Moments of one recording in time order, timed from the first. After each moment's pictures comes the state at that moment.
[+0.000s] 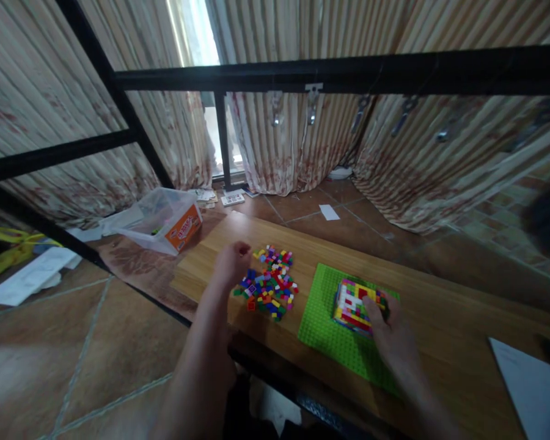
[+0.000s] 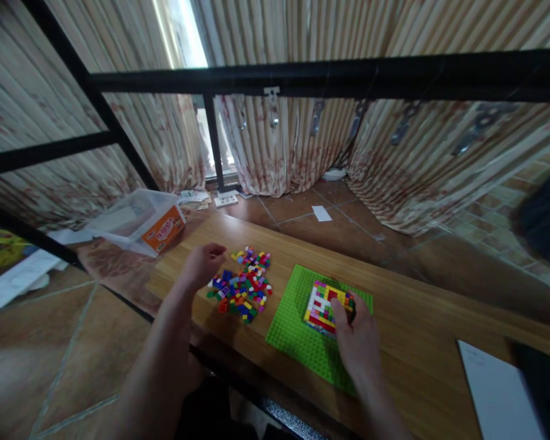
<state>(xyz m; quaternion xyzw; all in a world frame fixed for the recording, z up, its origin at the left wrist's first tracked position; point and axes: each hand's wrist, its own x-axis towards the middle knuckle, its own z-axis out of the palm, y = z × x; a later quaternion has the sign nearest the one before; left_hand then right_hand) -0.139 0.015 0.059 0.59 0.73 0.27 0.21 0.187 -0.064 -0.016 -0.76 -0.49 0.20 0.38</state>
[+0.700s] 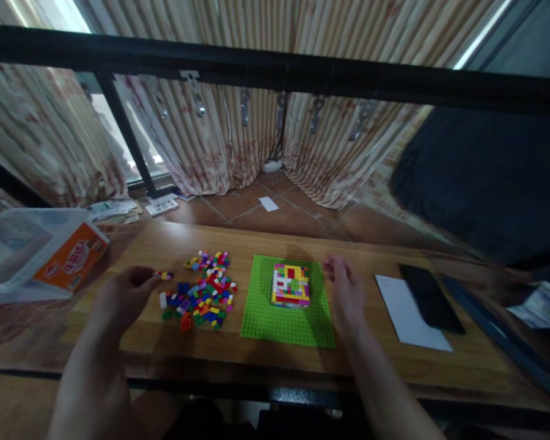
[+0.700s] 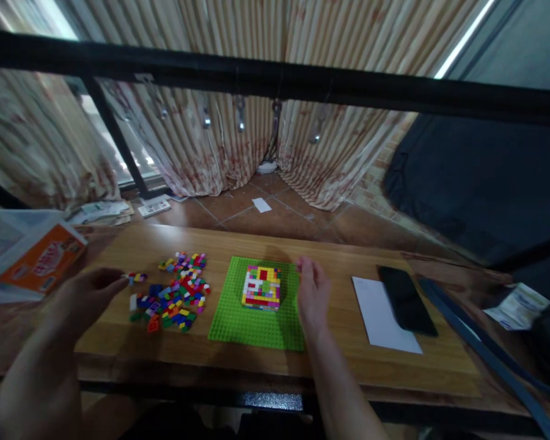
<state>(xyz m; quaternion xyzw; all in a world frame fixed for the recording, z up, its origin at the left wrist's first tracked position) -0.170 0.004 0.070 0.56 0.73 0.30 0.24 0.203 -0.058 0.017 -0.66 -0.32 0.22 0.65</state>
